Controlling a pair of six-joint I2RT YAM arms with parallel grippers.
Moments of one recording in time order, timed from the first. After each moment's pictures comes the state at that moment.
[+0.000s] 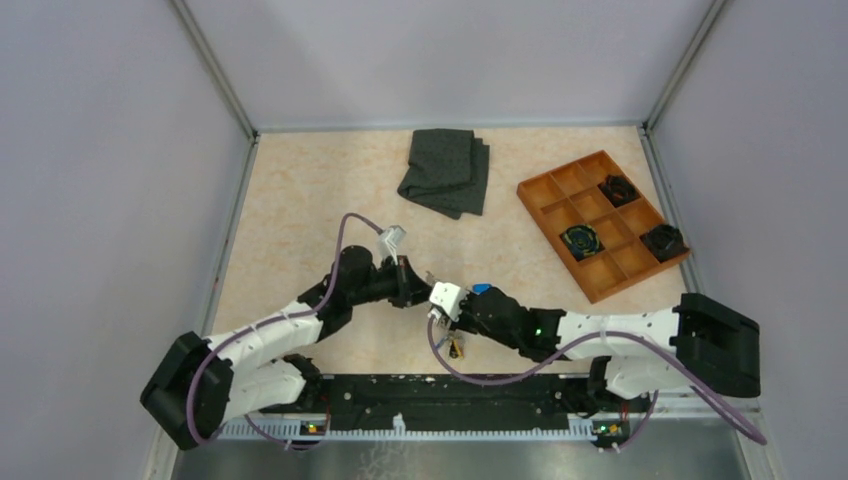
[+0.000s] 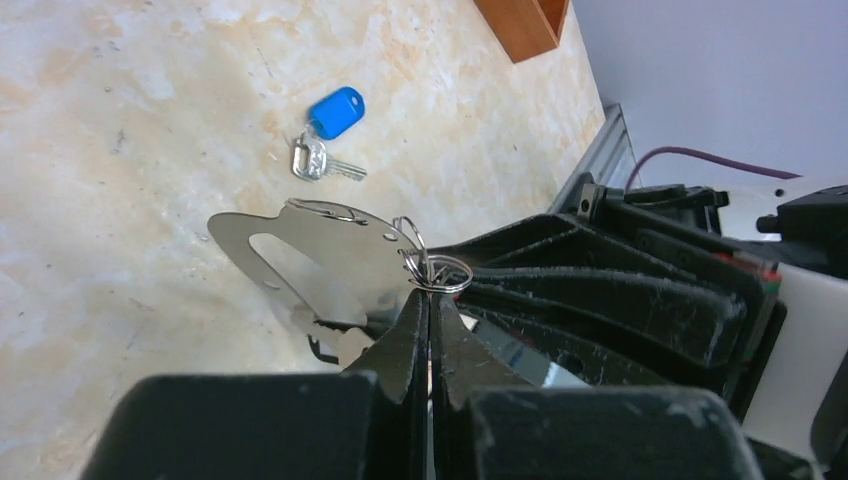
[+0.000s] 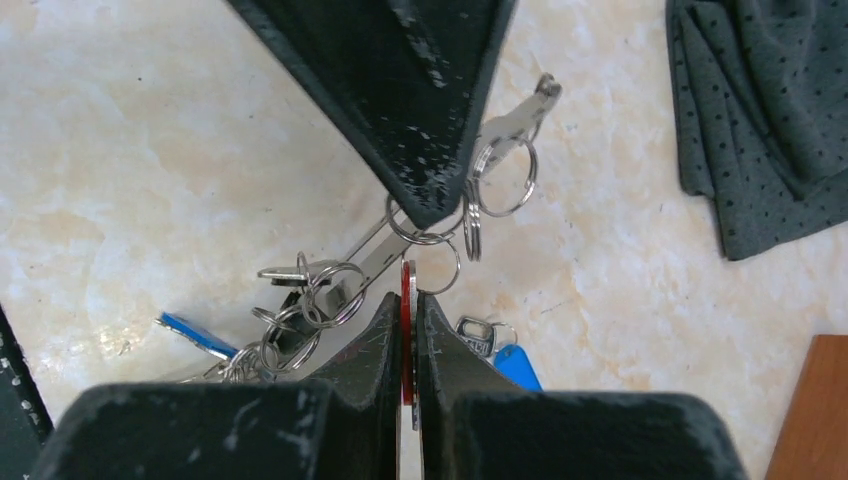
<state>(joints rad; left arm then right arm) -0.69 1.07 0.36 0.36 0.42 -0.77 1.22 1.25 0.49 0.27 0.27 -0.29</state>
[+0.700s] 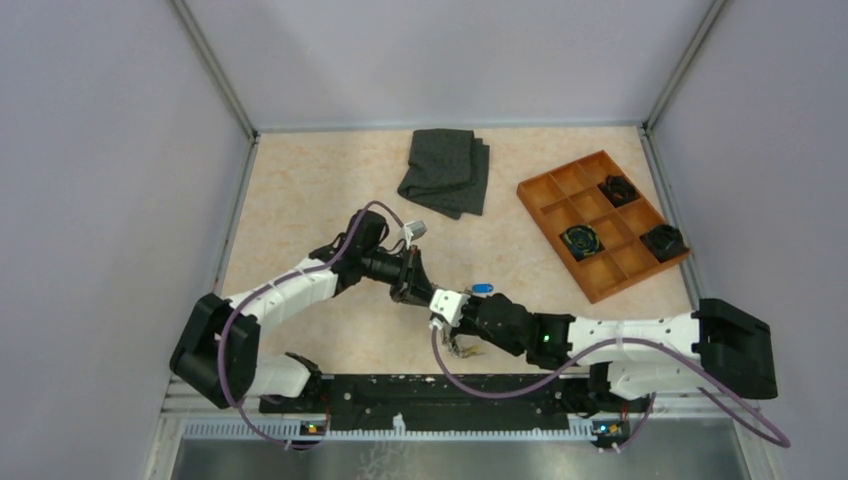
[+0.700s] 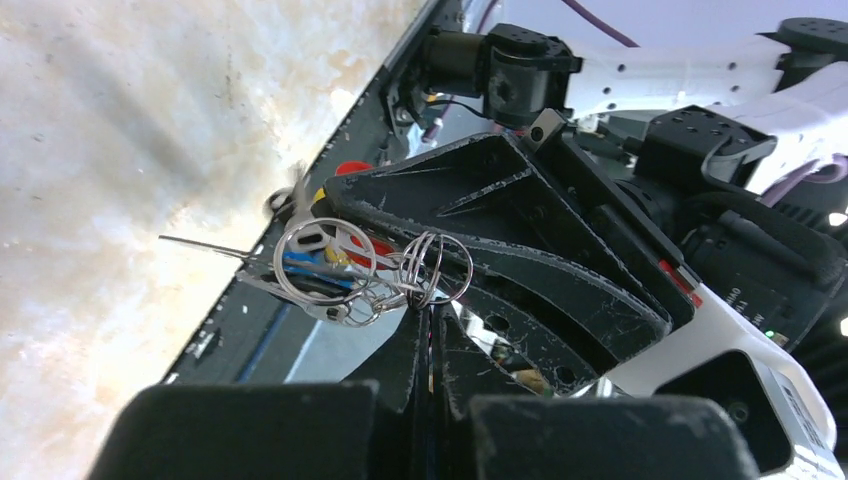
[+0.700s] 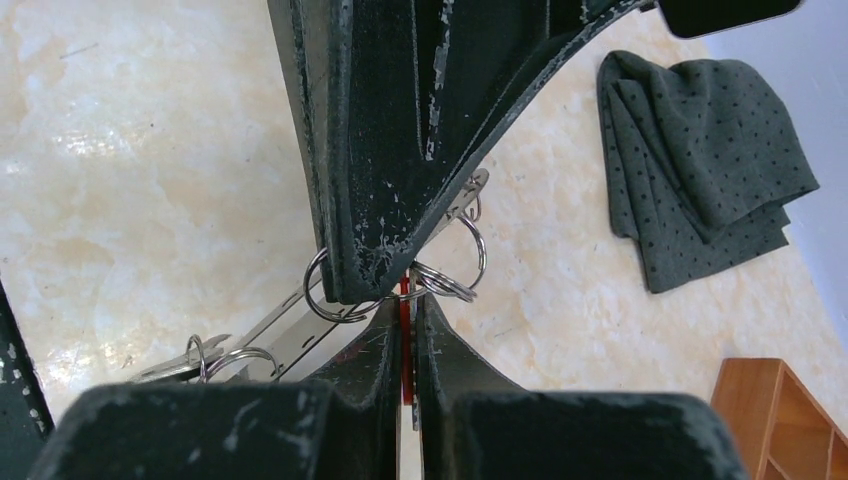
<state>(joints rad) -0.56 1.33 0.73 -0.15 1.03 -0.82 1.30 1.17 0.51 0.26 0.37 -0.39</state>
